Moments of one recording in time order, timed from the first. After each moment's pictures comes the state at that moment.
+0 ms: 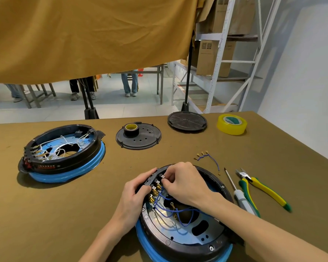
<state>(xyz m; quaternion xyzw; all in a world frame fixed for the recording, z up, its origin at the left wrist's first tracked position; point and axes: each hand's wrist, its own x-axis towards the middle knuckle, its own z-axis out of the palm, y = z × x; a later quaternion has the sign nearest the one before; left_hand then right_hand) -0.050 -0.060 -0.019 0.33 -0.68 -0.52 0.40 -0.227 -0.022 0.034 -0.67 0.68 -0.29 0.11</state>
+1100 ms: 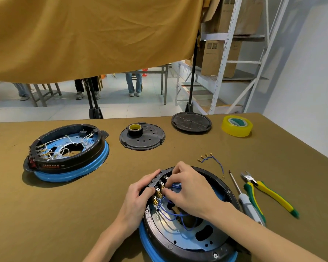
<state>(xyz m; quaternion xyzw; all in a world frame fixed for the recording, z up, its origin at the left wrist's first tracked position) -0.050 -0.058 -0.018 0.33 -0.68 -0.53 0.39 -0.229 -0.005 0.031 -0.72 0.64 -0.26 0.07</state>
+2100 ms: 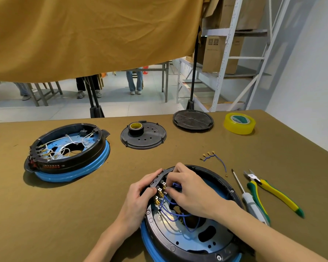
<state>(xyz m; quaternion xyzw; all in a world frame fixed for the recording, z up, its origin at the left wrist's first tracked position) -0.049 -0.060 -0.017 0.32 -0.69 -0.53 0.38 -0.234 -0.010 0.029 -0.74 0.61 -0.26 0.15</state>
